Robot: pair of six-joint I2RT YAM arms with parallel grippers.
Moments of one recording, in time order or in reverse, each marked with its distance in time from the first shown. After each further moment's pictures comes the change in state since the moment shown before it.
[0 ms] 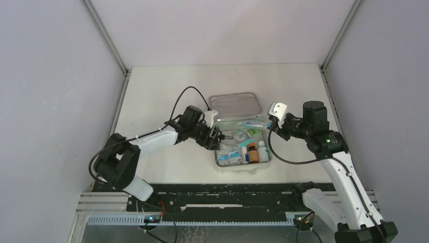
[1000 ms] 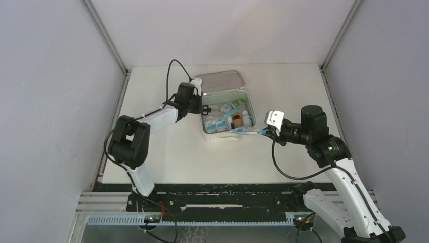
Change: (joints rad) left arm 0.191 0.263 0.322 0.139 -0.415 -0.019; right arm 0.121 -0.072 0.000 -0.001 -0.068 0.000
